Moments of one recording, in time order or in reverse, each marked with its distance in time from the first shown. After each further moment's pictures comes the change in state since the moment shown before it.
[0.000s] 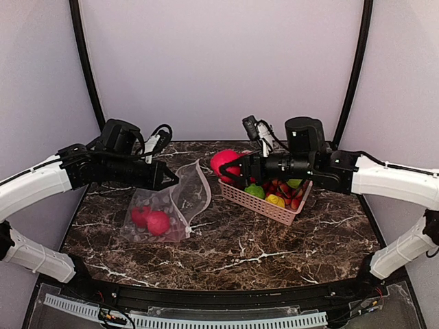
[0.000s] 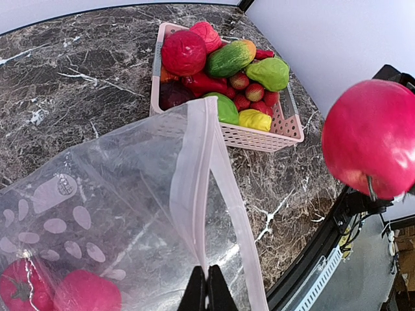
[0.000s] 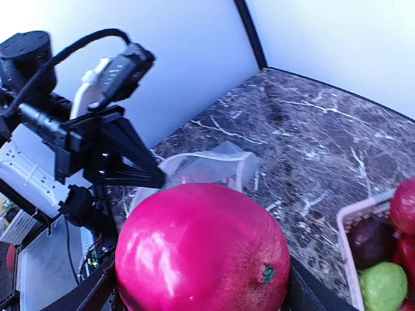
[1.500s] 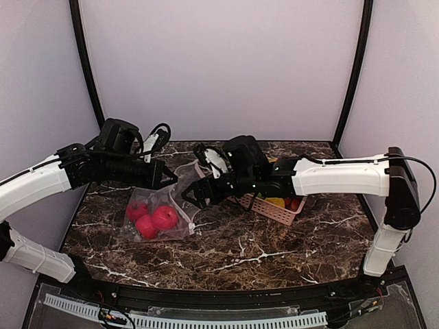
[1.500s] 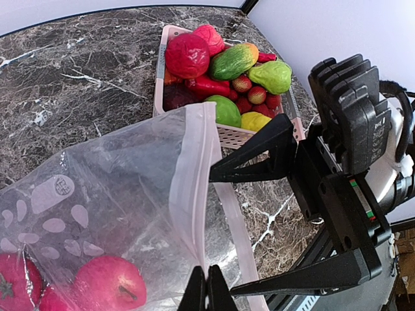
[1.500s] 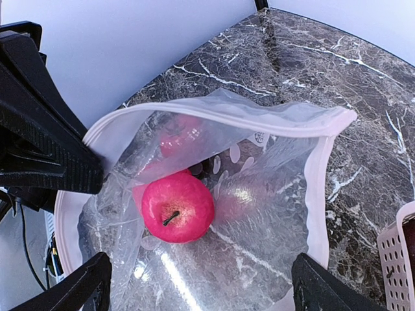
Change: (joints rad) left arm 0.006 -0.006 0.000 -0.001 -0.001 0.000; right arm 0.150 0.413 0.249 -0.028 0.084 -0.018
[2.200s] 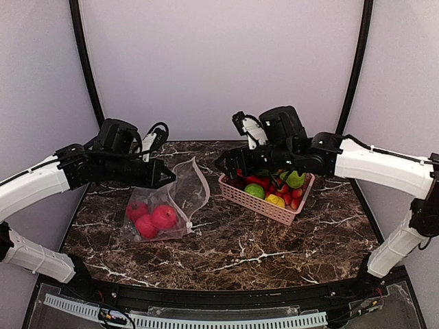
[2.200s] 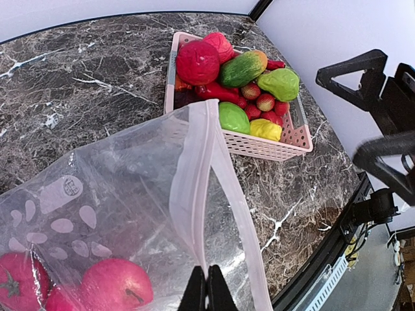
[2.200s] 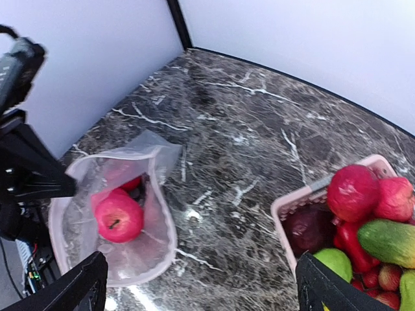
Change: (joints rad) left arm 0.000 -0.010 -0.003 0.002 -0.043 -0.003; right arm -0.084 -0.246 0.006 -0.215 0.204 -0.035
